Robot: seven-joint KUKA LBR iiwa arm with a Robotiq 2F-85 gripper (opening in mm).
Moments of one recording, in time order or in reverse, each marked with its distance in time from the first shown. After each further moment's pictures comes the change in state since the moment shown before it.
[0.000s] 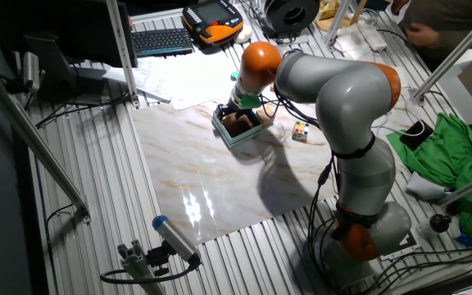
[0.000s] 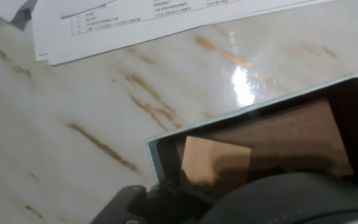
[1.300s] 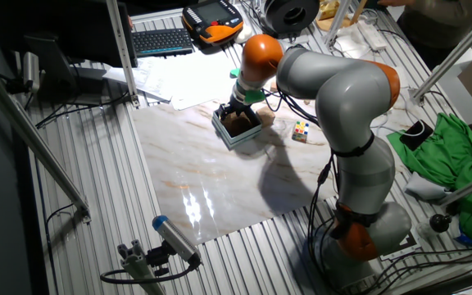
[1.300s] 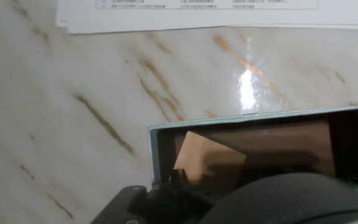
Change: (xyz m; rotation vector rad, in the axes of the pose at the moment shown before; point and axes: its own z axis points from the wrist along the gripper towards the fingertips) arm -0.004 -0.005 -0.010 -0.001 0.042 -0.140
